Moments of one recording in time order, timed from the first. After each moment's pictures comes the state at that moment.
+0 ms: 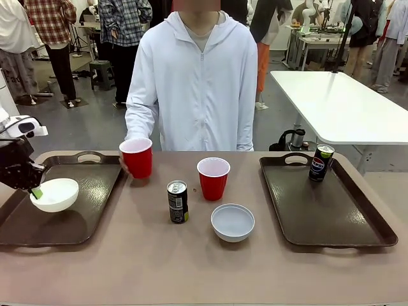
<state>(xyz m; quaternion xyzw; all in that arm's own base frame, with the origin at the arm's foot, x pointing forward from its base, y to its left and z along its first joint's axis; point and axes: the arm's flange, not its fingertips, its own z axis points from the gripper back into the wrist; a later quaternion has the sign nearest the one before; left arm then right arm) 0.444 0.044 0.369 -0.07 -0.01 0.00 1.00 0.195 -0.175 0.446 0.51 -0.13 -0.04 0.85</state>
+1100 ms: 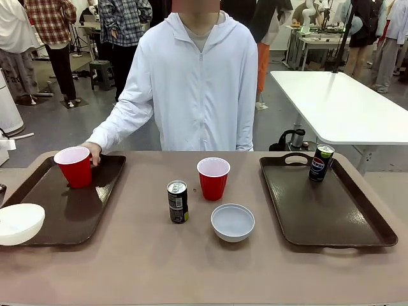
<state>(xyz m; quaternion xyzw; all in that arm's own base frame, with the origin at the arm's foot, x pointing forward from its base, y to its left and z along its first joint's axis) 0.328 0.050 0.411 -0.05 0.05 -0.01 1.00 0.195 -0.174 0.446 0.51 -0.13 -0.04 0.85</state>
